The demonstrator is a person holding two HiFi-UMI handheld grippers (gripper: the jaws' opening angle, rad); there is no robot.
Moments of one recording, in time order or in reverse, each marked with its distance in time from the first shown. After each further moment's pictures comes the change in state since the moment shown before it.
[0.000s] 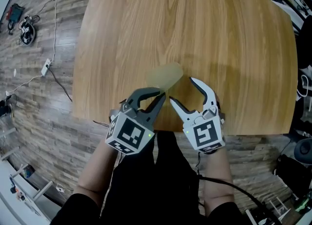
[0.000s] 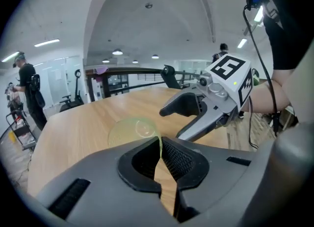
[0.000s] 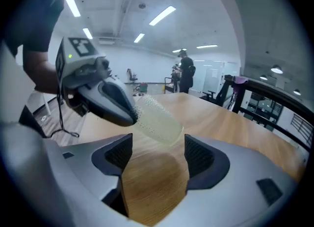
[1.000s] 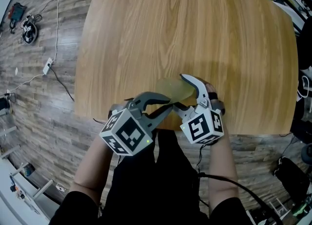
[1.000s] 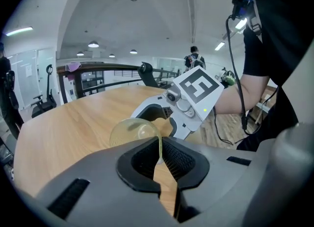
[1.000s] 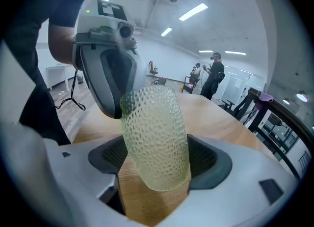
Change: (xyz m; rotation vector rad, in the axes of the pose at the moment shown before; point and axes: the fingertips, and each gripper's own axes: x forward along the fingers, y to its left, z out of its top) left arm -0.012 -0.036 0.016 0.086 0.031 -0.285; right arm 0.024 0.019 -0.001 -0.264 0.036 0.143
